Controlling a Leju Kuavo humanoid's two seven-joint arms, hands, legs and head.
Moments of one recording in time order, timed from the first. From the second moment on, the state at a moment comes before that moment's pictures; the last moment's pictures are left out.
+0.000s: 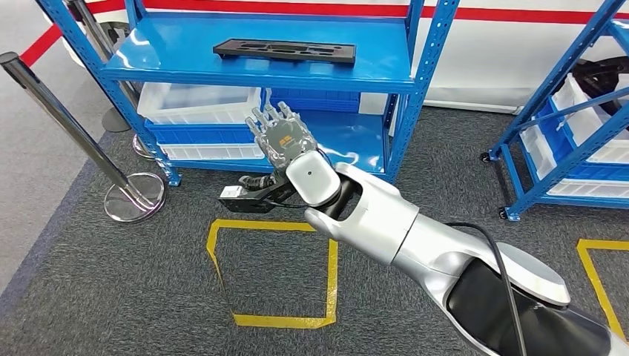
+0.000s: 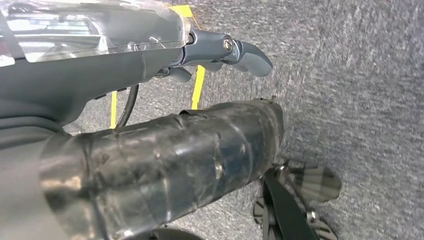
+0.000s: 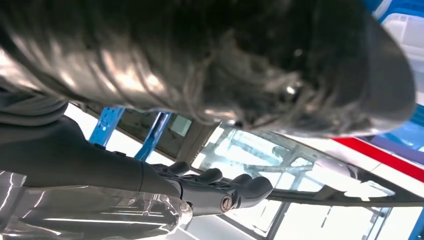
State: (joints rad) left arm -0.09 0.08 -1.02 -0.19 1.26 0.31 -0.04; right arm -1.08 0.17 1.08 -0.90 0.89 0.19 0.34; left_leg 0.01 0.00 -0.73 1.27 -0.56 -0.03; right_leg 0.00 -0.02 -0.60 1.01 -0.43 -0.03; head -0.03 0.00
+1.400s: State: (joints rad) left arm -0.09 0.09 -1.02 -0.19 1.25 0.34 -0.02; right arm -1.08 0.12 1.08 -0.95 0.89 0.19 0.35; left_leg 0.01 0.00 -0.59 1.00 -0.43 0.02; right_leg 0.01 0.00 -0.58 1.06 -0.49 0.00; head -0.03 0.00
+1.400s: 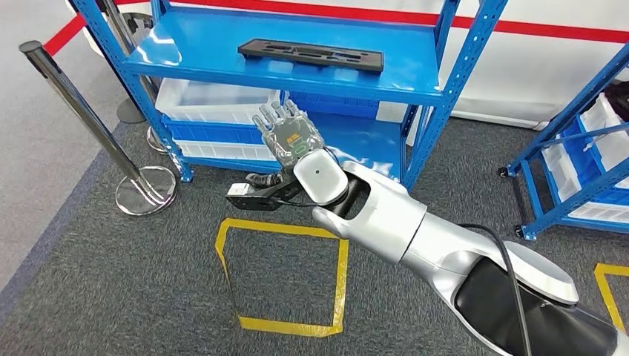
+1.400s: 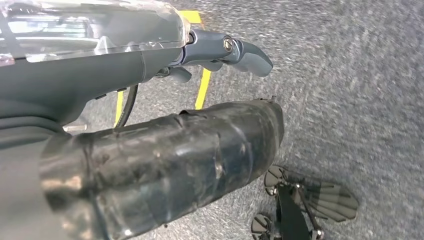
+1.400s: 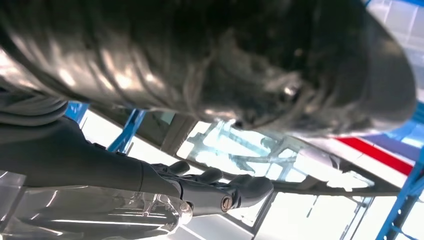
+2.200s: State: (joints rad) left arm -0.09 0.09 -1.04 -0.19 1.24 0.34 -0.03; right arm -1.10 0.03 1.08 -1.03 0.82 0.21 0.44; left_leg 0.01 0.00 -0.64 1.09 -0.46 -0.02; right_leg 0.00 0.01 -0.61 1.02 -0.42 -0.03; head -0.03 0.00
